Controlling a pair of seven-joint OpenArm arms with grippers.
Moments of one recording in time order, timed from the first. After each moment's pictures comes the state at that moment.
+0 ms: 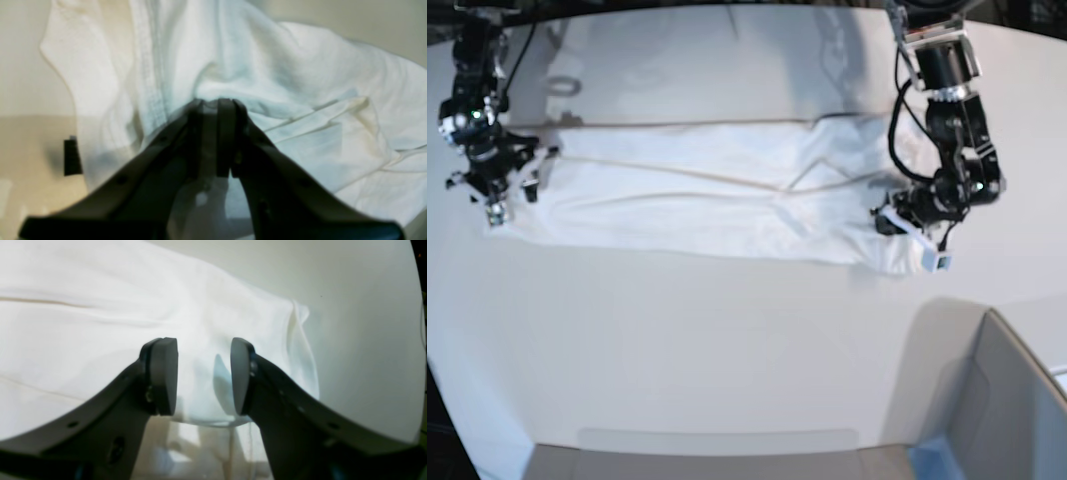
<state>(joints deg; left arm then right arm) -8.0 -9.5 -20.1 78.5 -26.8 -18.3 63.2 -12.4 23.1 17.6 98.7 10.7 21.1 -43.8</state>
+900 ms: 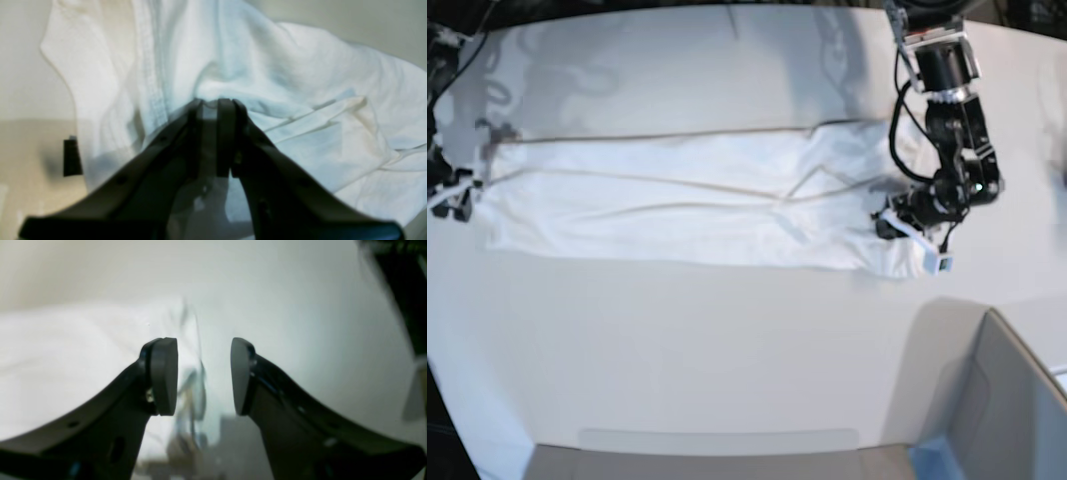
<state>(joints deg) -8.3 -9.5 -20.3 77.4 -27.0 -18.3 60.8 -6.8 28.1 35.0 89.7 30.6 22.7 -50.9</state>
